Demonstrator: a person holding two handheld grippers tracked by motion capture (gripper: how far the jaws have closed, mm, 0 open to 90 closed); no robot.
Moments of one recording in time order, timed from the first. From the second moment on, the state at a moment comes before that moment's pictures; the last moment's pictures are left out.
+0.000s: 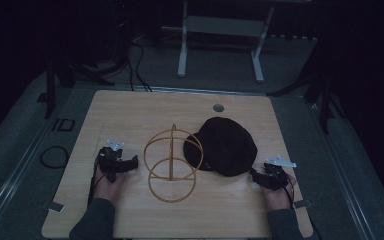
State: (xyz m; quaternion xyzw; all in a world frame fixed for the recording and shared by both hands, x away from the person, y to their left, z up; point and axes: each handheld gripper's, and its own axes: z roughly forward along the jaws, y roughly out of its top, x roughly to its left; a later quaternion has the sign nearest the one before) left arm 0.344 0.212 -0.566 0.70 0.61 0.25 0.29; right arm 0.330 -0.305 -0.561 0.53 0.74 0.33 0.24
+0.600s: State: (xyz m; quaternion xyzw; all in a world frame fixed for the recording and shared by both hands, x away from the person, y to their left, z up) left arm 0.344 0.210 -0.566 0.71 0.60 0.24 0.29; right arm 0.330 -0.305 -0.561 0.54 0.74 0.33 0.24
